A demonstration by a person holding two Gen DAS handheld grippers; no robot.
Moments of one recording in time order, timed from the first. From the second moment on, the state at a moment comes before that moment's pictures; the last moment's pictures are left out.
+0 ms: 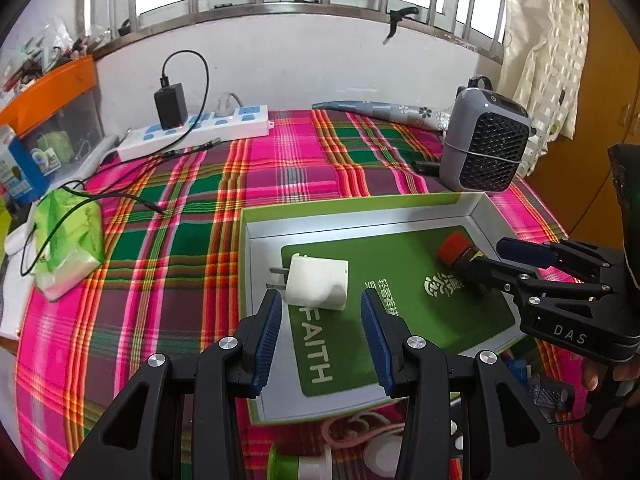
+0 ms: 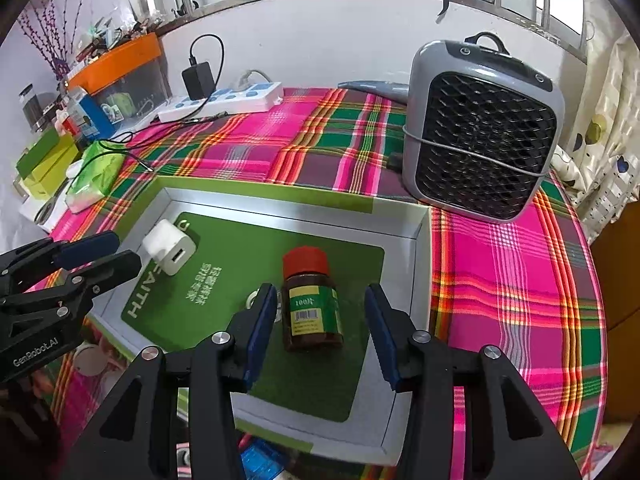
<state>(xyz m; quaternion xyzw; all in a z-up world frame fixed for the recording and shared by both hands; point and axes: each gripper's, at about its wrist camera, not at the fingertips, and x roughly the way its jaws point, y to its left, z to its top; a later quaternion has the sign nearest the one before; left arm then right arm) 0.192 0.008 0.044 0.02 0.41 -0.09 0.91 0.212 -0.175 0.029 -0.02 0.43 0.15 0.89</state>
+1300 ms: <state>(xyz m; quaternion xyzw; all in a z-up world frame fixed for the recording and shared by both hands) 0.093 0.070 0.052 -0.05 0.39 -0.05 0.92 0.106 -0.211 0.046 0.01 0.39 0.16 0.90</state>
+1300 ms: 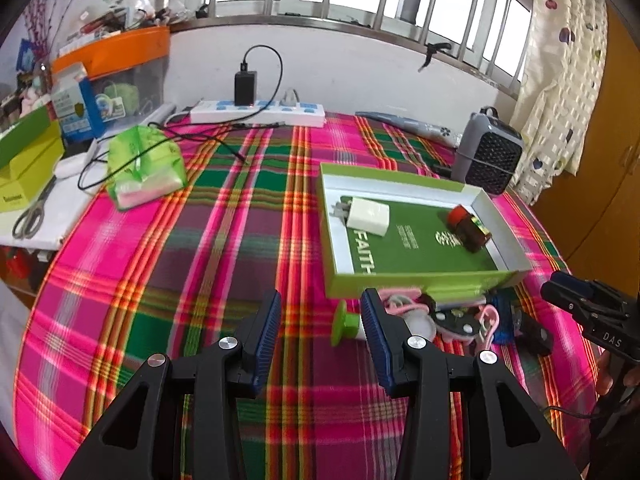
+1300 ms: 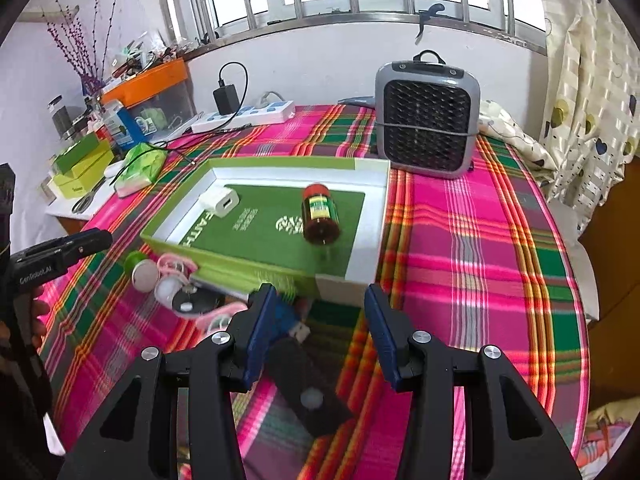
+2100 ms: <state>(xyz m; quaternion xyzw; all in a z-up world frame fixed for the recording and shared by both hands) 0.076 0.060 0.038 -0.06 0.41 -0.09 0.91 0.078 -0.213 0.018 0.00 0.42 0.22 0.88</state>
